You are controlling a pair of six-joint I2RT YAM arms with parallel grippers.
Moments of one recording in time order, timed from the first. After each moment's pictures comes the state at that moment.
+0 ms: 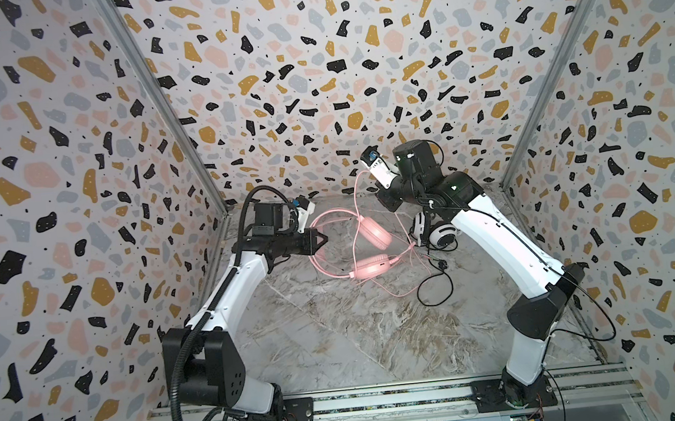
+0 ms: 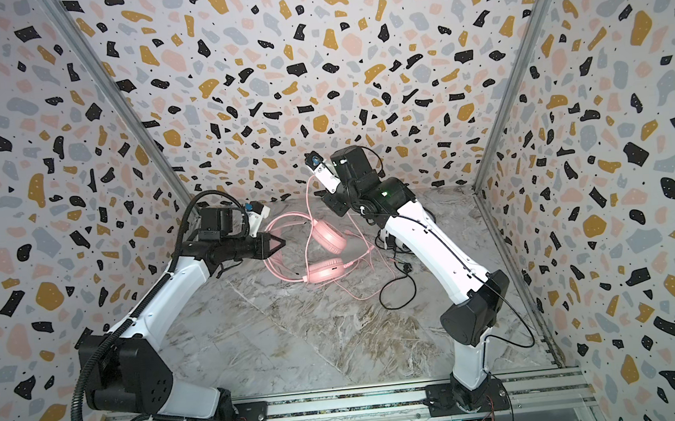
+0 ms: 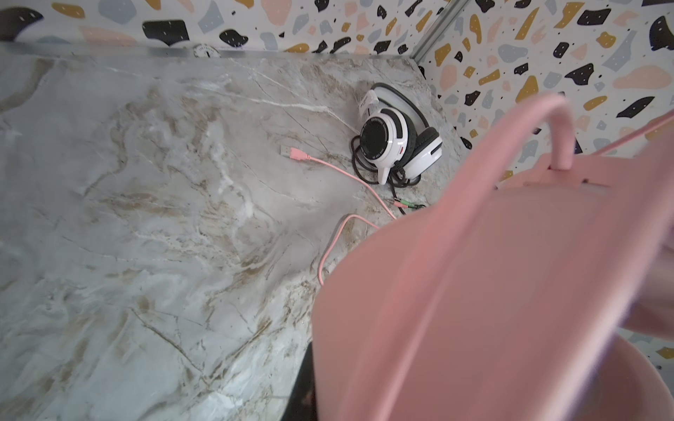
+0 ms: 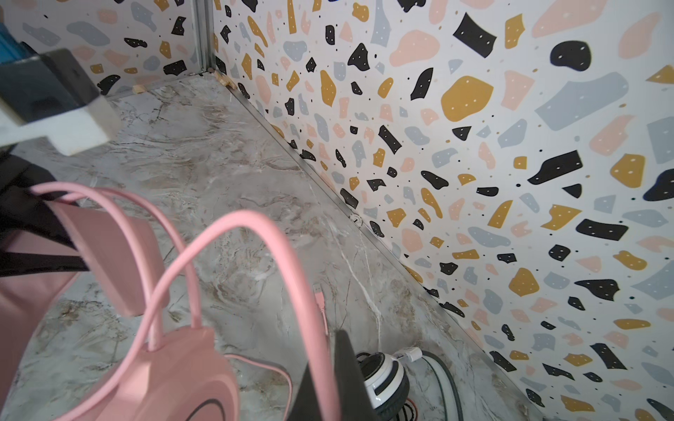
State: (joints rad) left arm -0.16 1.48 1.24 -0.53 0.66 -0.07; right arm 0.67 1.82 2.15 -0.82 0.12 -0.35
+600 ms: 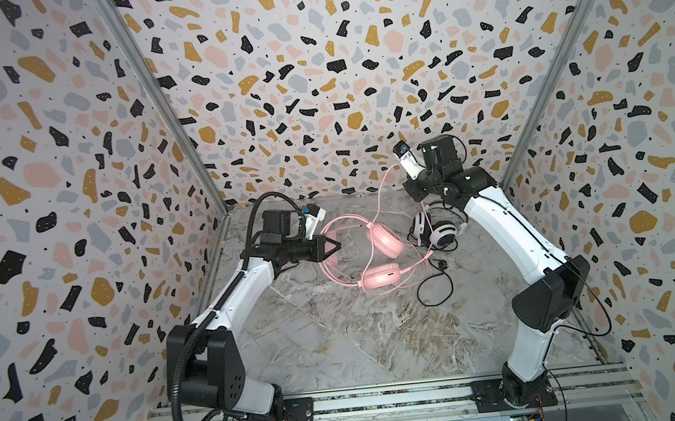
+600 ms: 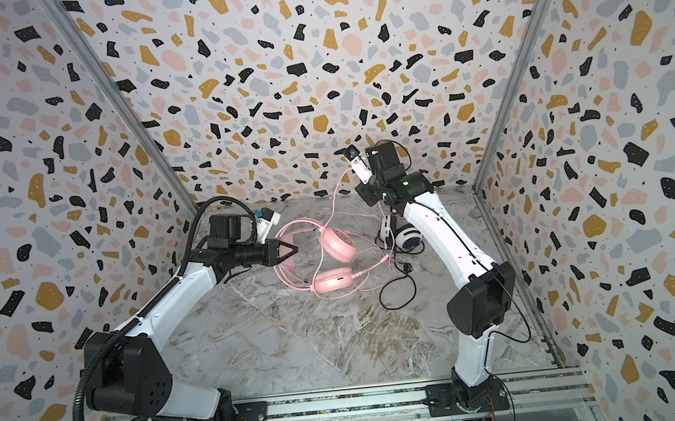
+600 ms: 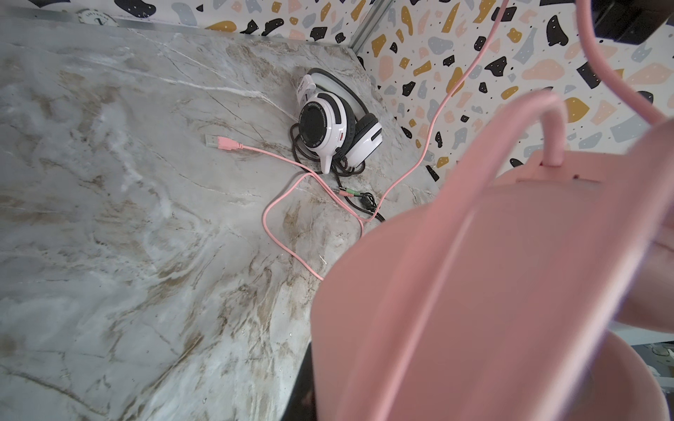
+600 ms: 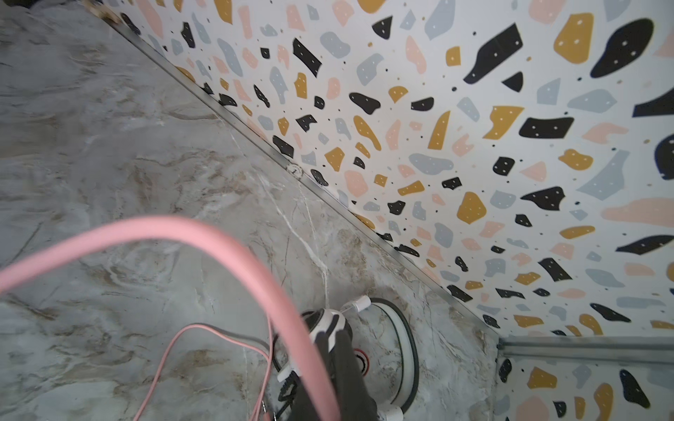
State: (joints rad) left arm -0.20 1.48 1.15 -0.41 0.82 -0.12; right arm 0.48 1.82 2.01 -0.74 0.09 -0.38
